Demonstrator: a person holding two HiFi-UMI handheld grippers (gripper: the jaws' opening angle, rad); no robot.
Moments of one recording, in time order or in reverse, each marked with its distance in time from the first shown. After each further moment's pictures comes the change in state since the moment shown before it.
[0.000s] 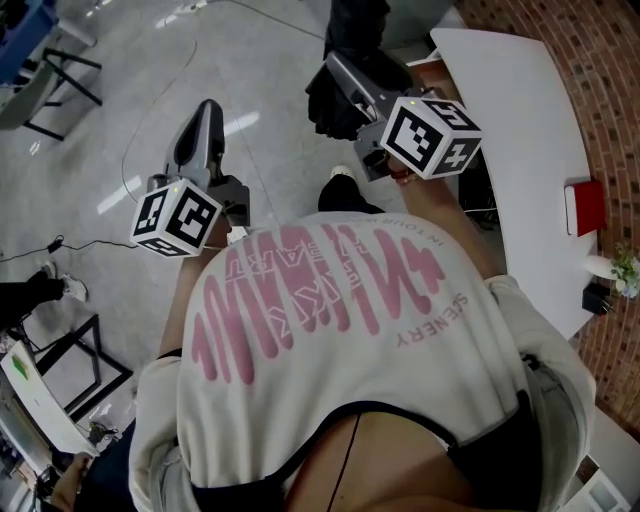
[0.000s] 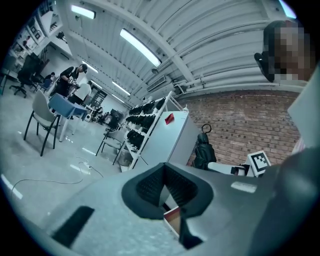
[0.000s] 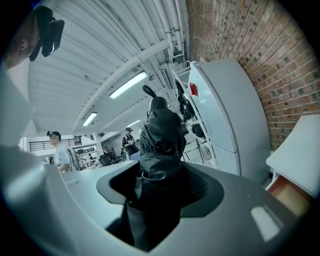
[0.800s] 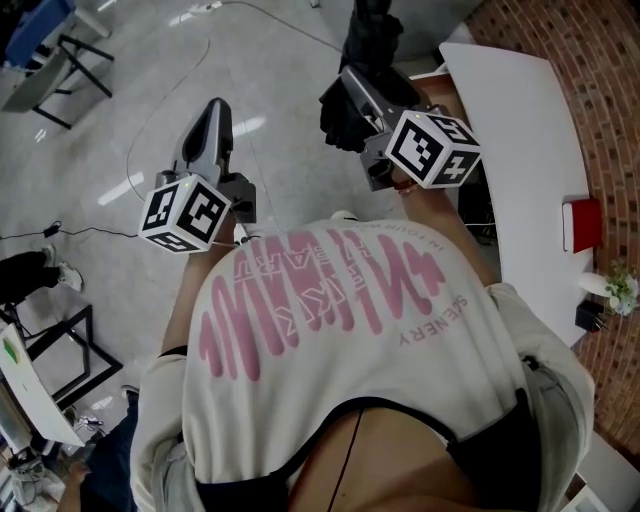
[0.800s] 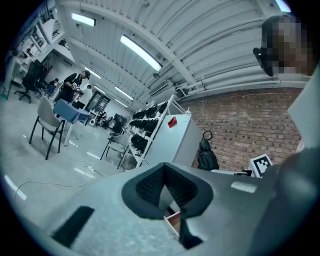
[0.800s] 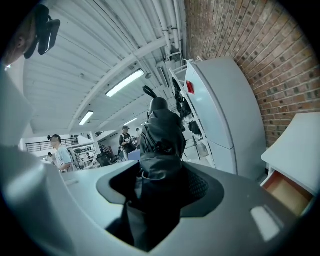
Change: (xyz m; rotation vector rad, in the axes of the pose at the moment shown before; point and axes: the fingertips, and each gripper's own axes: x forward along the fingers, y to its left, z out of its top) left arm -0.010 -0.002 0.008 0.018 -0.040 0.048; right arm -0.009 -0.007 -0.012 0.018 0.024 -0.036
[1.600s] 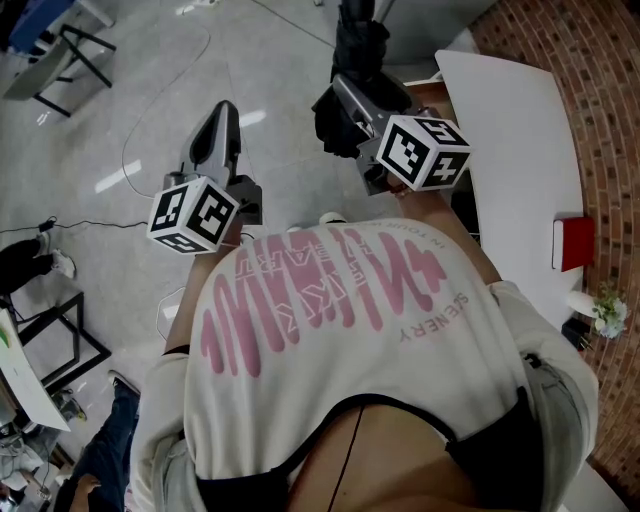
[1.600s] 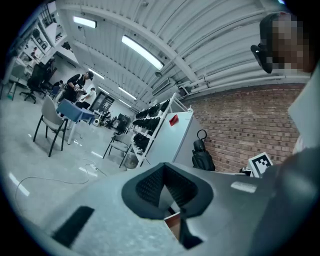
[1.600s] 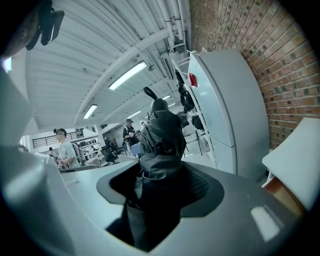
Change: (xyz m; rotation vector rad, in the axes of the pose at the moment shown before) left arm 0.031 -0.029 -0.020 -0.009 -0.002 0.052; right arm 0.009 -0.032 0.001 -0.038 0.096 0.046
